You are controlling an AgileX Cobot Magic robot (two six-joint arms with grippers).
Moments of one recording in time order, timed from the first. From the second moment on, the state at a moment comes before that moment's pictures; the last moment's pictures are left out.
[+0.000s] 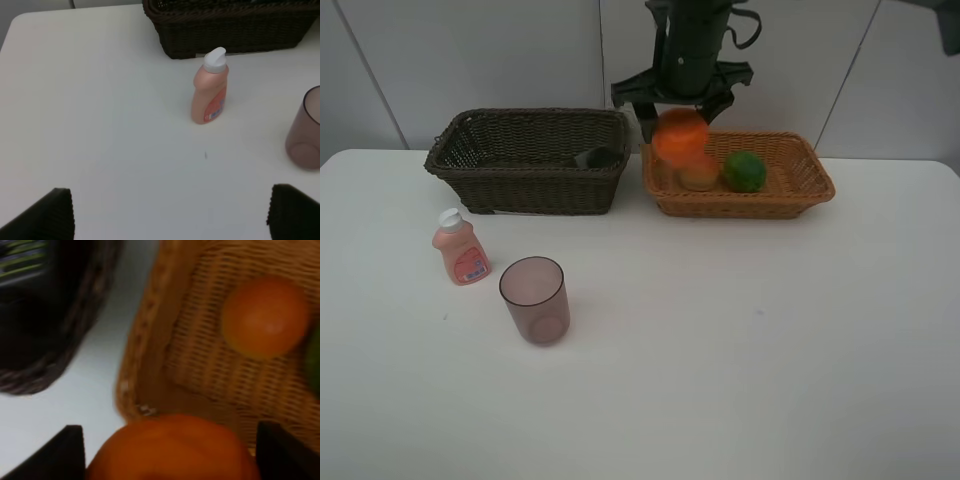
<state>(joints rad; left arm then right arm) -0.07 -0.01 -0.50 0.07 1.06 -0.04 0.55 2.21 -2.10 -0.25 1.22 0.35</state>
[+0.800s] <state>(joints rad) -0.07 -0.01 -0.50 0.07 1.06 -0.04 0.46 2.26 -1.87 -0.24 0.76 0.42</state>
